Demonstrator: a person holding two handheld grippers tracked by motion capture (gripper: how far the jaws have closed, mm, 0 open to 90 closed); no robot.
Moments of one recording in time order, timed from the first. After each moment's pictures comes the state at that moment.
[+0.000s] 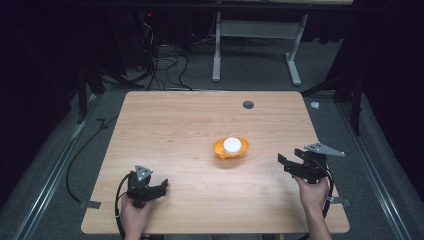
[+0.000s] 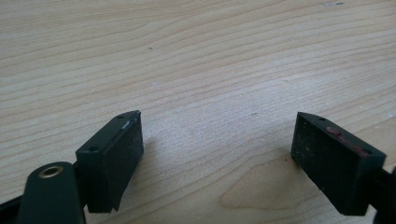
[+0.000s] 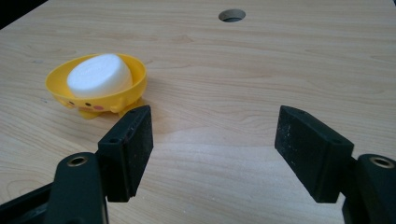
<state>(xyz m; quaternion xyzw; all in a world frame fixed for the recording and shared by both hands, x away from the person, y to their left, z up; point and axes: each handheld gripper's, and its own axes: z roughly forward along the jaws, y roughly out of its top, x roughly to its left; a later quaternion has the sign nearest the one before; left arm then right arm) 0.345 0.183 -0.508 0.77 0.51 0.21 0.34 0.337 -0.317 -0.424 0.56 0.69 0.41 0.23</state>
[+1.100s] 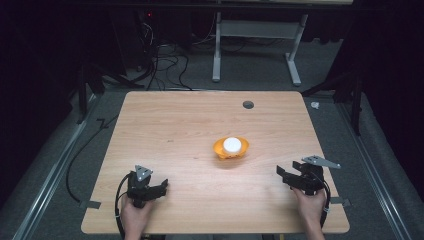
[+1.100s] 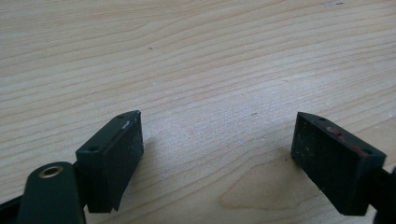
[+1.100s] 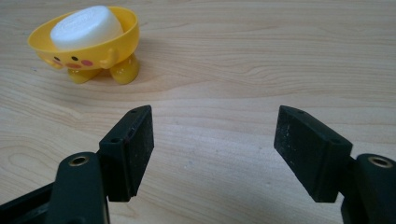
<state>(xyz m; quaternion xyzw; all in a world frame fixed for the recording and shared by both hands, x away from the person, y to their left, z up) 0.345 0.183 -0.508 0.77 0.51 0.21 0.34 0.320 -0.317 -0.461 0.58 0.69 0.39 0.21</state>
